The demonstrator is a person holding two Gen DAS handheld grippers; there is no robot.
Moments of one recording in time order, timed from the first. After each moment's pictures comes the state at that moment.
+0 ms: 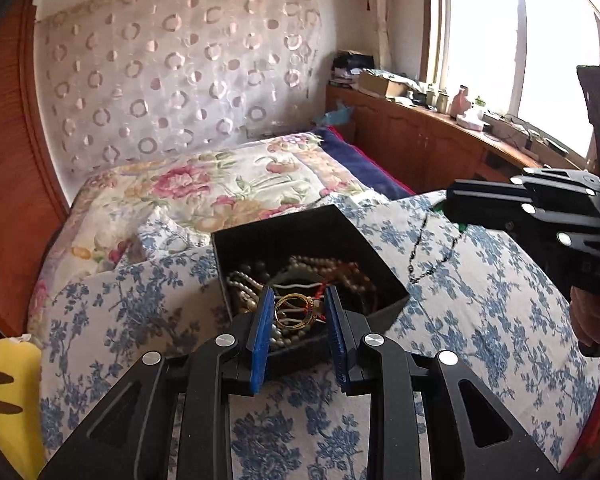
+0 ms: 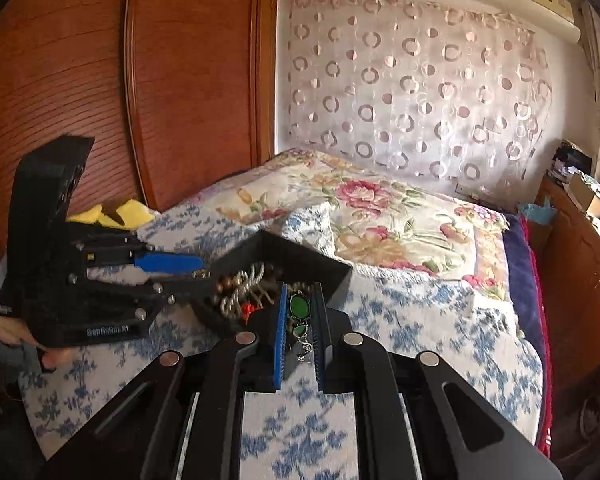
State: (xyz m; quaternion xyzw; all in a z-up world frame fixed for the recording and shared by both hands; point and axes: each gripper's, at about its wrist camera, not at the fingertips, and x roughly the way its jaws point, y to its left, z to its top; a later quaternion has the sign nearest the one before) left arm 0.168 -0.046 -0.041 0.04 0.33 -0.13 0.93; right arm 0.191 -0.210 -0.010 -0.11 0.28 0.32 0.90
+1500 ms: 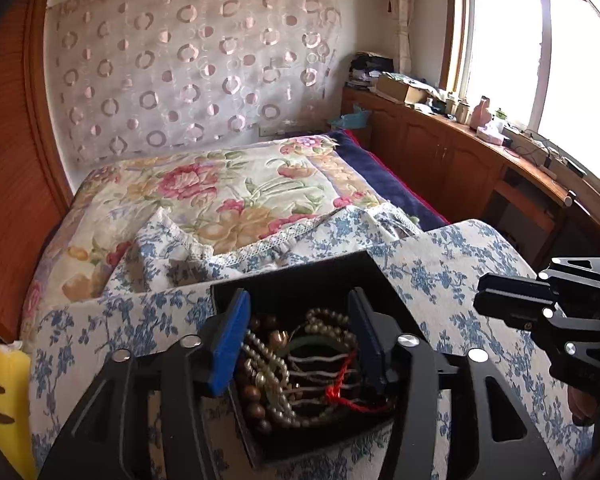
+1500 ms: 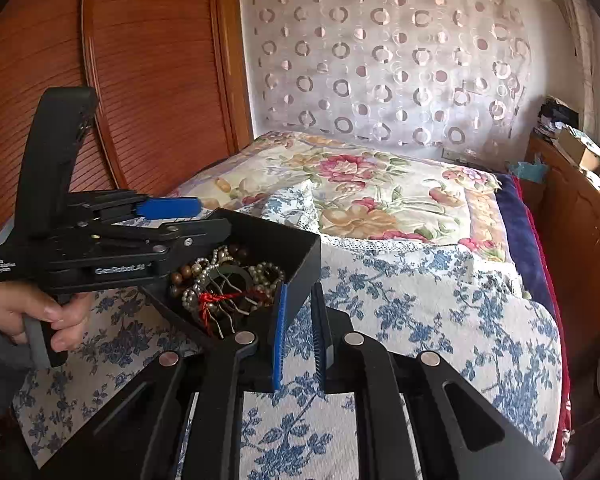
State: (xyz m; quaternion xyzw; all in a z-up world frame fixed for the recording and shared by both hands) left arm 0.229 -0.050 -0.041 0.02 0.34 -0.11 0.93; right arm 0.219 -0.228 -0.049 -0.07 0.32 0.28 0.90
